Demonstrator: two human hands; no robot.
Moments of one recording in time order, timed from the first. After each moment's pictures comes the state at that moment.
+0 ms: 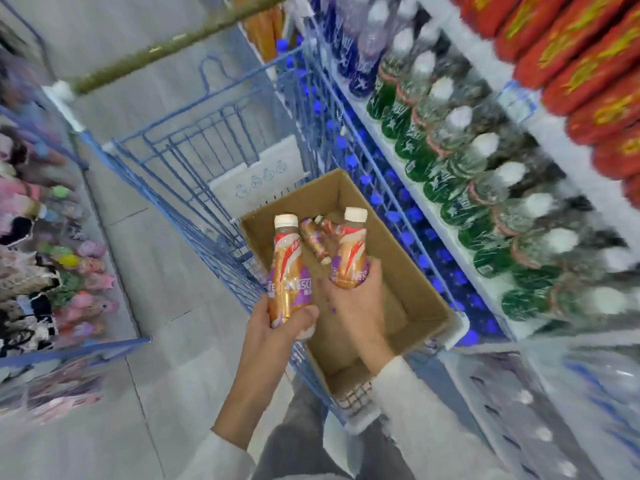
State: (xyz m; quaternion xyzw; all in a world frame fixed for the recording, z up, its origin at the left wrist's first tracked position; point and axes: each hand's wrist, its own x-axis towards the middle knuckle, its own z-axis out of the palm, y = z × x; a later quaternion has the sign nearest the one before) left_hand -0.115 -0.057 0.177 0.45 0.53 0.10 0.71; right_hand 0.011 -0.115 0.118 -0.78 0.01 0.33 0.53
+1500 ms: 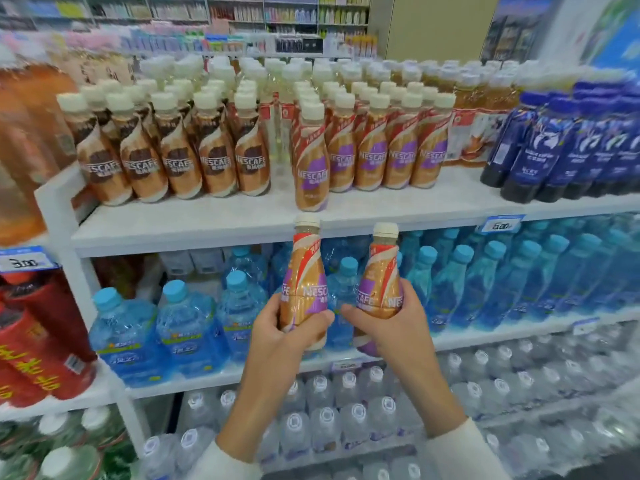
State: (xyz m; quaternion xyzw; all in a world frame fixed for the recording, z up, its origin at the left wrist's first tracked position) left_hand 0.149 -0.694 0.372 0.66 -0.08 -0.13 0.74; right_hand 0.097 -0.847 0.373 -0.71 0.23 -0.20 0.64
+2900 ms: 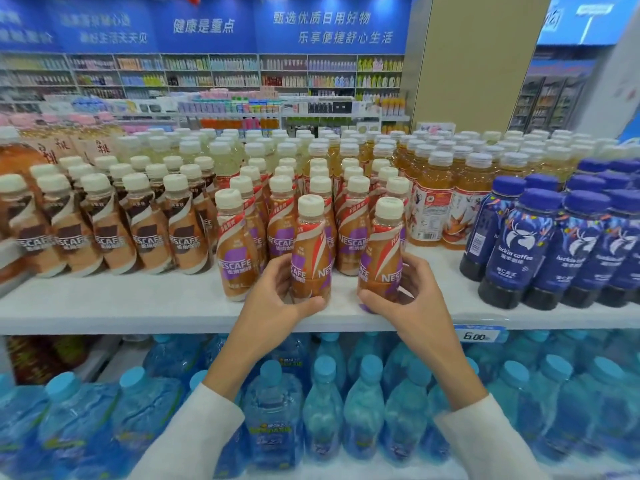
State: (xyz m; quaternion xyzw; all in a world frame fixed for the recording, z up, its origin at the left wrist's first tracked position) left_hand 0.276 -0.862 0.428 0.76 -0.19 -0.03 0.62; right_hand 0.200 -1.067 0.424 -0.76 0.08 -0.25 0.60
